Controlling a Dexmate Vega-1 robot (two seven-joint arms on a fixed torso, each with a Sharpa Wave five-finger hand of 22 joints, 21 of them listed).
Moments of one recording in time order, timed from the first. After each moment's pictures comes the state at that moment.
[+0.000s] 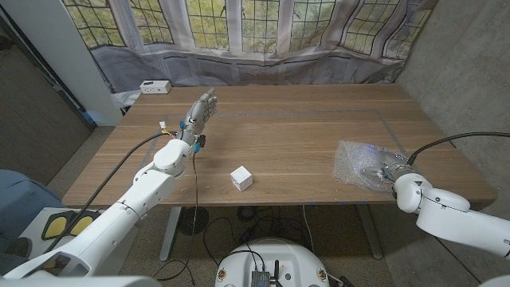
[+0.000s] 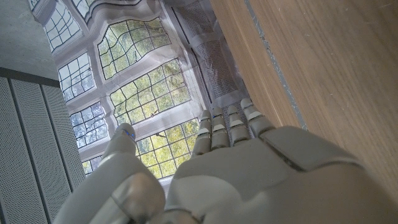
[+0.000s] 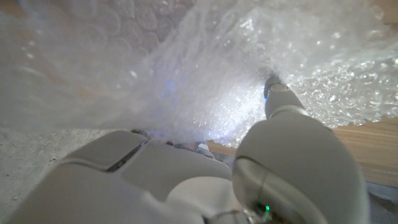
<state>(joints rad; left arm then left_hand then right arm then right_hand) 0.94 0.60 0.34 -1.62 -0.53 -0.14 0.20 0.15 0.01 0.43 -0.13 0.18 0.24 0.11 0.20 0.18 0.22 0.10 0.23 0.20 0.16 0.12 0.19 0.18 0.13 0.14 0.20 0.18 -1.19 -1.20 -0.52 -2.18 0.00 -0.97 -0.29 0.84 -0.06 0.36 -0.17 0.22 -0.08 0.07 0.21 0.20 -0.06 0.10 0.29 0.20 0.09 0.07 0.26 0.20 0.47 0.14 0.31 0.17</state>
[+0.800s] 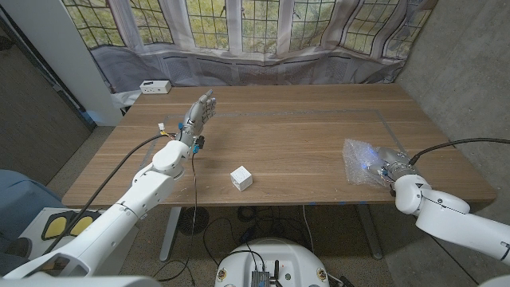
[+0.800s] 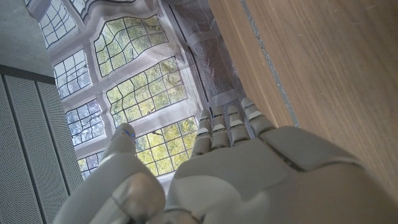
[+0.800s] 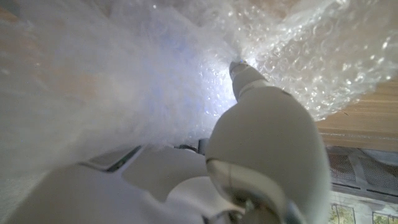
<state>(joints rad) 0.95 0.60 0.34 -1.61 -0.54 -0.15 0.20 0.15 0.01 0.43 -0.13 0.18 0.26 0.09 0.20 0.18 0.22 0.10 0.23 0.20 0.16 0.12 0.19 0.18 0.13 0.16 0.20 0.18 -1.25 -1.15 -0.46 -2.14 0.04 -0.84 -0.44 1.21 0.06 0.34 -0.16 0.19 0.41 0.06 0.27 0.20 0.45 0.04 0.43 0.19 0.62 -0.06 0.43 0.28 0.69 0.18 0.33 0.17</state>
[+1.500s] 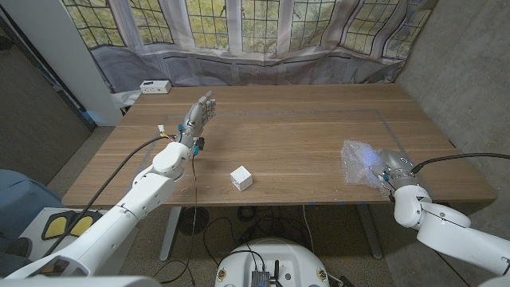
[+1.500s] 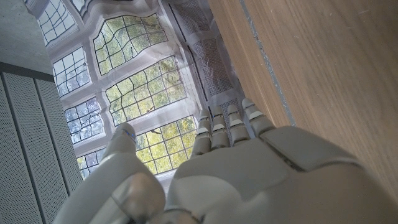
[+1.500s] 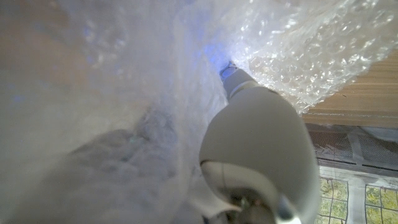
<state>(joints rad) 0.96 0.60 0.33 -1.61 -0.55 -0.15 0.21 0.15 0.01 0.43 -0.13 0.18 0.27 0.10 0.20 0.18 0.23 0.09 0.23 0.20 0.17 0.12 0.19 0.18 0.13 0.16 0.20 0.18 -1.35 -1.08 -0.38 -2.12 -0.01 -0.74 -0.59 1.26 0.10 0.36 -0.16 0.18 0.55 0.04 0.29 0.20 0.58 0.03 0.44 0.20 0.76 -0.08 0.45 0.30 1.09 -0.19 0.38 0.18</state>
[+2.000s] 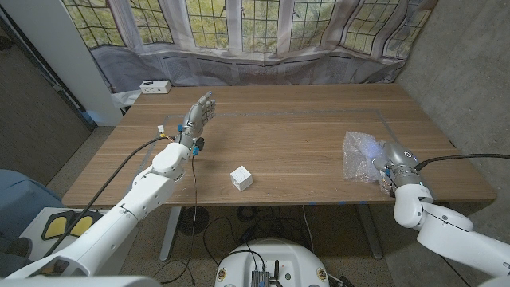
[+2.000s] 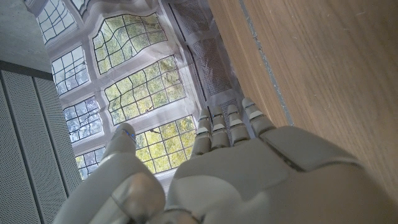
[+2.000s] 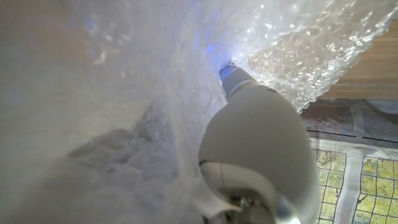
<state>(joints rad) 0.97 0.60 0.33 -1.61 -0.55 -0.15 0.21 0.15 0.01 0.43 -0.13 0.18 0.27 0.09 0.20 0.18 0.23 0.09 0.23 0.20 0.17 0.12 0.19 0.18 0.14 0.16 0.20 0.18 -1.41 -1.04 -0.30 -2.15 -0.08 -0.70 -0.67 1.26 0.11 0.36 -0.15 0.18 0.56 0.04 0.29 0.20 0.58 0.04 0.44 0.20 0.77 -0.08 0.45 0.30 1.09 -0.19 0.38 0.18</state>
